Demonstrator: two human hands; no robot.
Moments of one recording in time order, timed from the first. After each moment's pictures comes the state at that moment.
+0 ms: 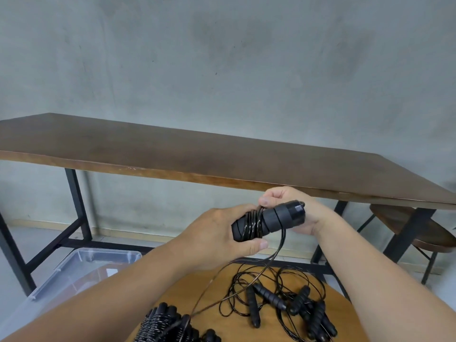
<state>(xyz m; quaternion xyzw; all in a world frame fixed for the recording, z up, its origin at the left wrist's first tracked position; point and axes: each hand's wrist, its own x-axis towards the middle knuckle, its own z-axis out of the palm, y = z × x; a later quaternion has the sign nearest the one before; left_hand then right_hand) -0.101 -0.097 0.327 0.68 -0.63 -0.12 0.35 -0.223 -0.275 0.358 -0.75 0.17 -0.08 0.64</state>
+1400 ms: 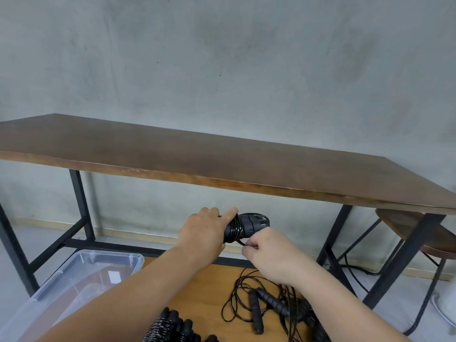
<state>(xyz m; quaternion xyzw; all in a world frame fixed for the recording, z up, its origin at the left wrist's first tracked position) -0.064 -0.137 0.283 0.81 -0.56 0.16 0.05 -0.212 -0.210 0.310 -0.92 0.30 -0.04 0.24</state>
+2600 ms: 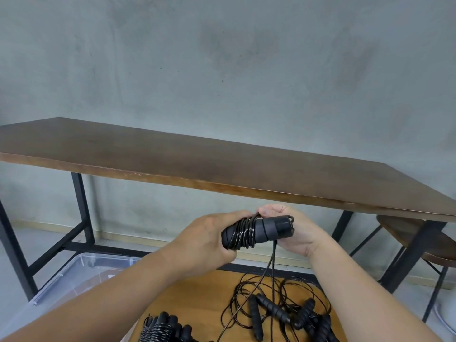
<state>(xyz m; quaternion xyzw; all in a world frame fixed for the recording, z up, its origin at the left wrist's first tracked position) -0.077 -0.098 0.319 0.70 -0.63 -0.07 0.33 -0.203 -0.270 0.330 -0.65 0.18 -0.14 0.73</state>
